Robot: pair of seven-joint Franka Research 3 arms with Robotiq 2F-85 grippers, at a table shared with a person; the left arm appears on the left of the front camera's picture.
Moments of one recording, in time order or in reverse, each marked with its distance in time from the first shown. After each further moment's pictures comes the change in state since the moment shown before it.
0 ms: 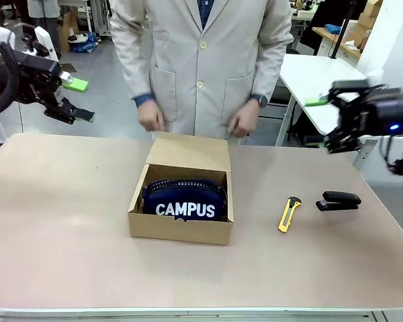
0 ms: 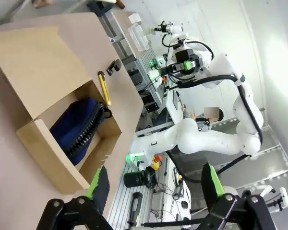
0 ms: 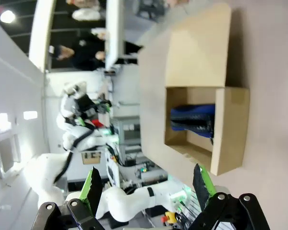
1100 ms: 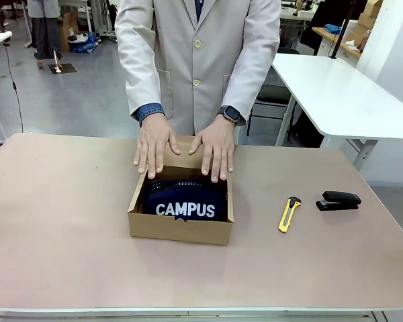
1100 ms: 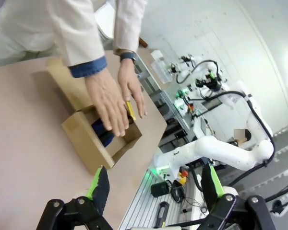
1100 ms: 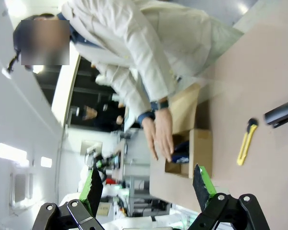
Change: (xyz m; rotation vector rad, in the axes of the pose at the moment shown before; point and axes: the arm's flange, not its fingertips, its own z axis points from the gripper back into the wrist) left arm -0.081 -0.071 0.134 0.157 -0.208 -0.158; right arm -0.053 -0.021 0.263 0.107 -0.367 0.065
